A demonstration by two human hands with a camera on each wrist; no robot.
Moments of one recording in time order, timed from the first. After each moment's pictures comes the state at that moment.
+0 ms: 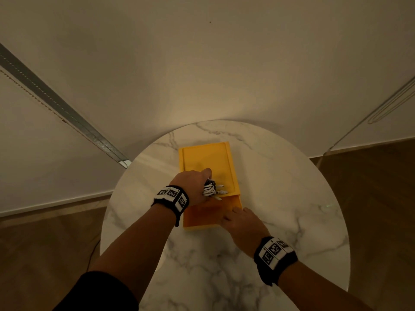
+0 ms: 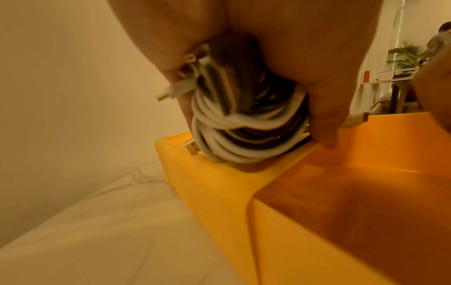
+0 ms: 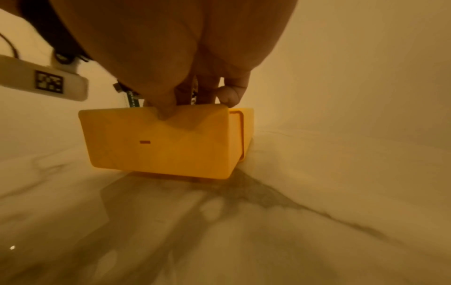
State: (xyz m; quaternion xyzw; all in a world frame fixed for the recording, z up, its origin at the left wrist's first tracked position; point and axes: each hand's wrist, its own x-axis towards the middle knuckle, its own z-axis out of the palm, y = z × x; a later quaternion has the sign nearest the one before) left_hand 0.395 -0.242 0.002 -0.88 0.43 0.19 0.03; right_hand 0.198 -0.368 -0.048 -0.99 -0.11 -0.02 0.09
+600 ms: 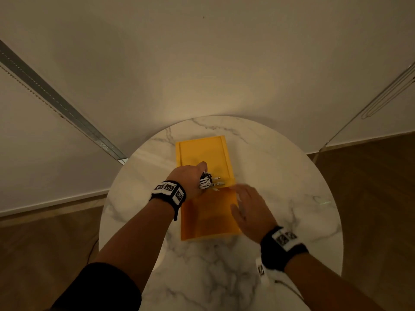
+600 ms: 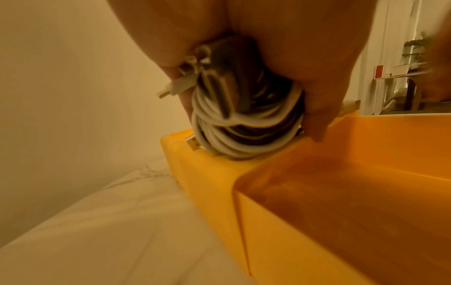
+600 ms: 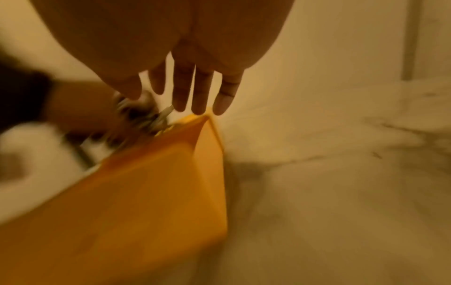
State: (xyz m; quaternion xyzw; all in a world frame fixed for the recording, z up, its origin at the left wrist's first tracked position) left_hand 0.385 -0.238 0.005 -0.89 0.41 0.19 0.01; right_hand 0.185 -0.389 -0.035 -0.94 0.09 -0.03 0.32
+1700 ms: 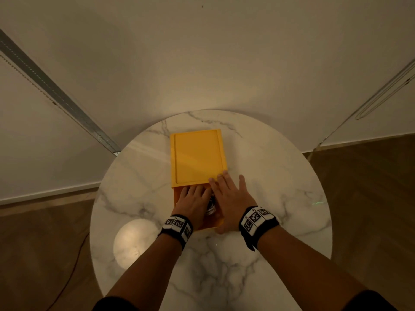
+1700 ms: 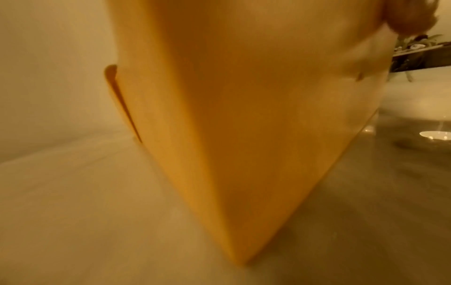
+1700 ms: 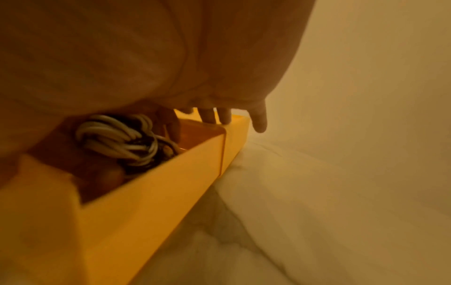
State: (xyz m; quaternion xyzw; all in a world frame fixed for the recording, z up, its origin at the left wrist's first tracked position) left_hand 0.285 -0.217 -0.075 -0.89 0.44 0.12 -0.02; right_hand 0.213 -0.375 -0.034 -0.98 -0.04 0.21 -0.01
